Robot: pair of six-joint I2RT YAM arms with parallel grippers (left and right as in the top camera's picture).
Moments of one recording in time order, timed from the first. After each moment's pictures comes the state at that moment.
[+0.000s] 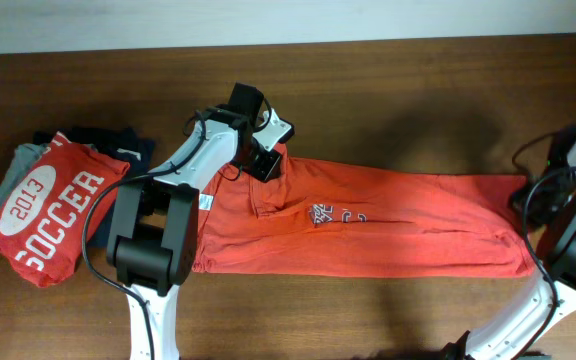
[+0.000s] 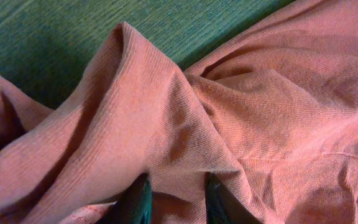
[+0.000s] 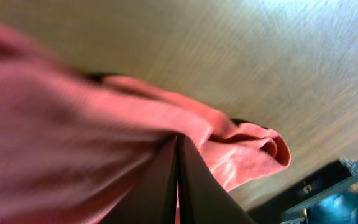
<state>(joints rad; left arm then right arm) -0.34 2.20 1.63 -0.77 0.32 0.30 -0.59 2.15 1.51 -1.23 0.16 0.49</state>
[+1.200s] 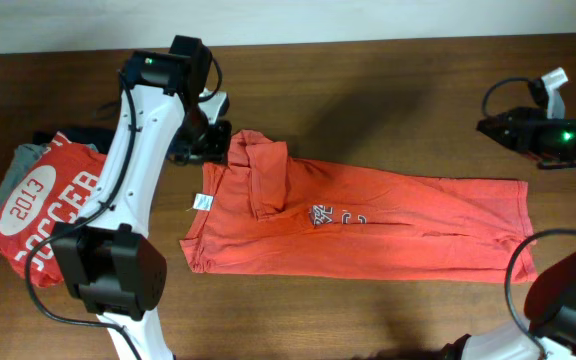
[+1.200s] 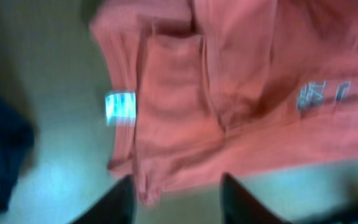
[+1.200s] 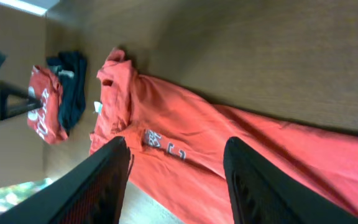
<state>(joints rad) -0.22 2.02 1.98 -1.43 0.13 -0.06 -0.52 1.78 1.65 -1.19 -0.92 -0.32</state>
